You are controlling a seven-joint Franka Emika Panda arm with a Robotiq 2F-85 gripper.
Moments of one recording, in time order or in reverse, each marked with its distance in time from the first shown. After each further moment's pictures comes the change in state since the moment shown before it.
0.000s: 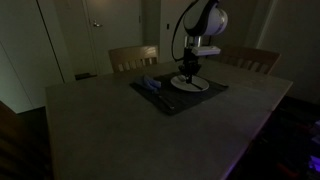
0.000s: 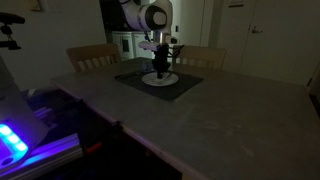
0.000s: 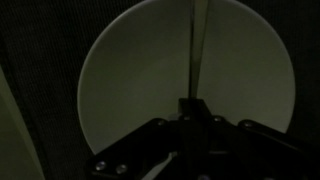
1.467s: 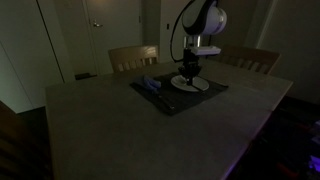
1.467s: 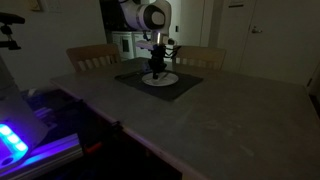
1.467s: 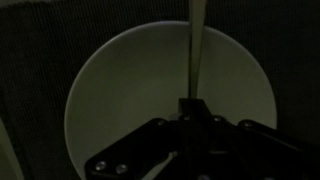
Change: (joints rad) arm -0.001 -0.005 0.019 0.001 0.026 -0.073 0.005
